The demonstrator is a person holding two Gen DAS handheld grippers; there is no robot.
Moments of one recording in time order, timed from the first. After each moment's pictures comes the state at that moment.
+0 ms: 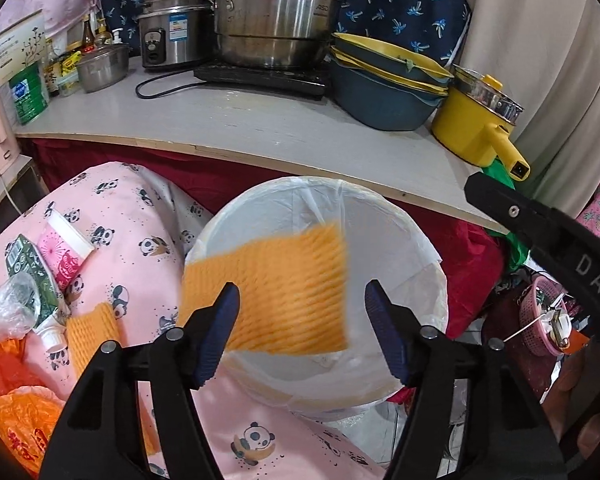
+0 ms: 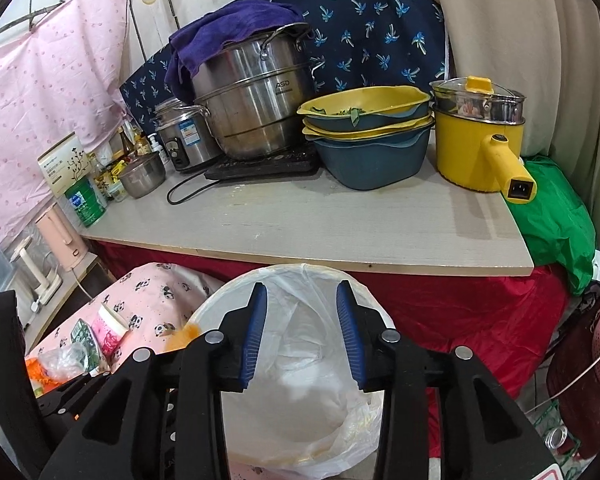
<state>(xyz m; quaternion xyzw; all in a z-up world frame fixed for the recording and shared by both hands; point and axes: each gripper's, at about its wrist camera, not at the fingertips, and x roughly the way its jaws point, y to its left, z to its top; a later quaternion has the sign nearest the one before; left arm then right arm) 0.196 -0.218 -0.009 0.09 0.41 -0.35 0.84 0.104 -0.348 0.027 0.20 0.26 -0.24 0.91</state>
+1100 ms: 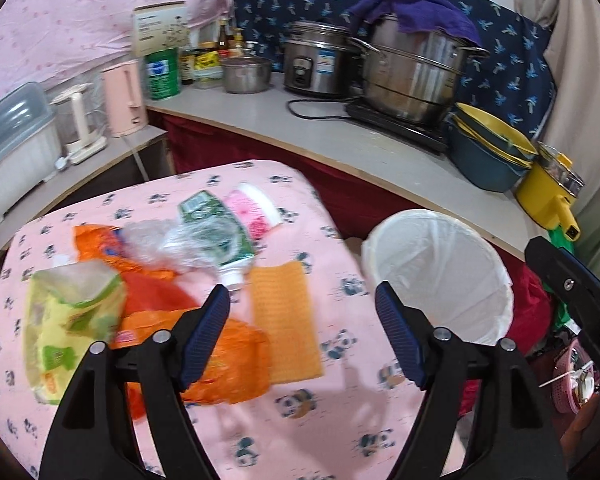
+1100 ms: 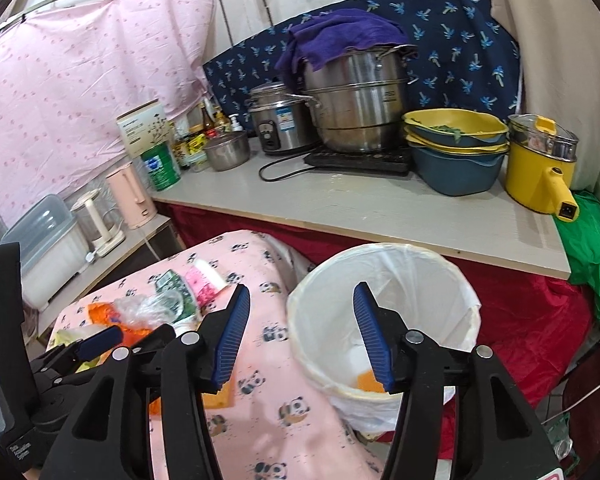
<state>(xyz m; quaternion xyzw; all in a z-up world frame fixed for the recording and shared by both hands) 0.173 -0.060 0.033 0.02 0.37 -0.18 0.91 0.086 -0.224 0.060 0.14 0.27 -0.13 0.94</state>
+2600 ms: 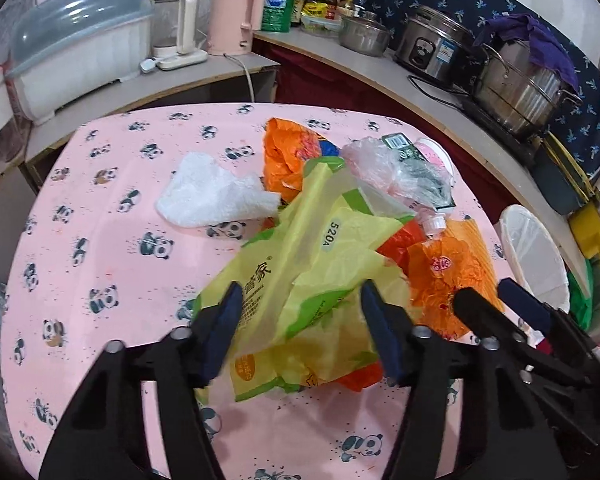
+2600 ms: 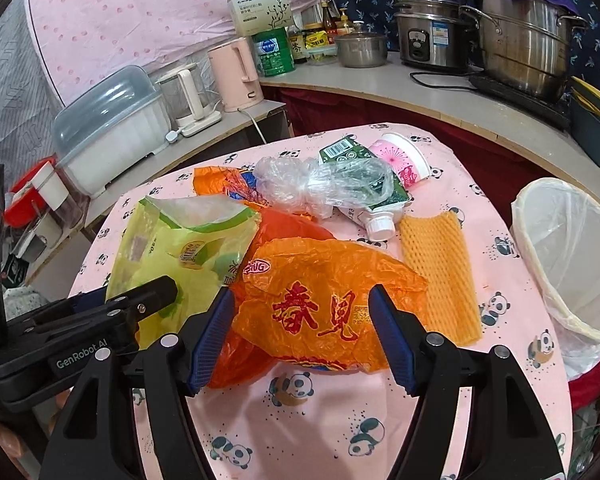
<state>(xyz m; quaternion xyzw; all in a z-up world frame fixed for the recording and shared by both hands) 0.205 0.144 -0.026 -0.06 0.45 -0.12 0.88 0.165 -0.013 -0.023 0.09 0.40 0.03 0.91</state>
